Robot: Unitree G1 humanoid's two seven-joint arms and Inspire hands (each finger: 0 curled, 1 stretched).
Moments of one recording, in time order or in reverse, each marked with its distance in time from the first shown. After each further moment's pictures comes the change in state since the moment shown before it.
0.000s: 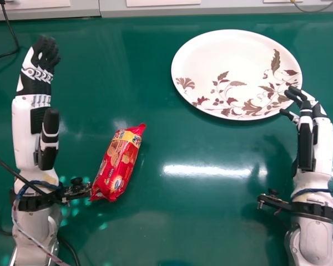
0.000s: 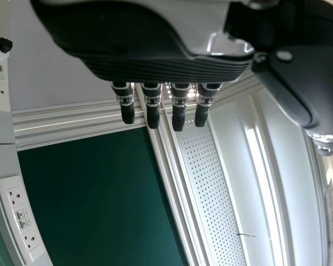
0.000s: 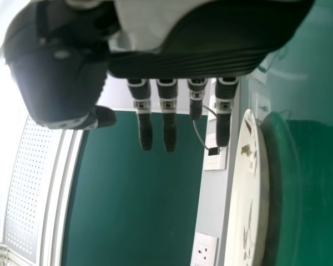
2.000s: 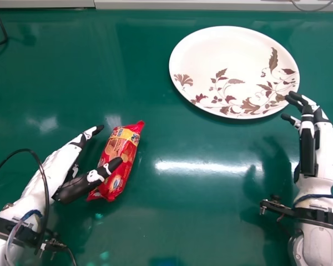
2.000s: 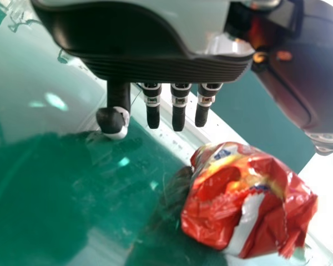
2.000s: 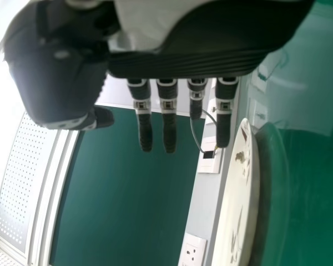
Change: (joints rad) left arm 0.422 0.219 0.028 -0.698 0.356 0.940 -0.445; right arm 0.044 0.002 -0.006 -0.028 -0.006 0.002 0.012
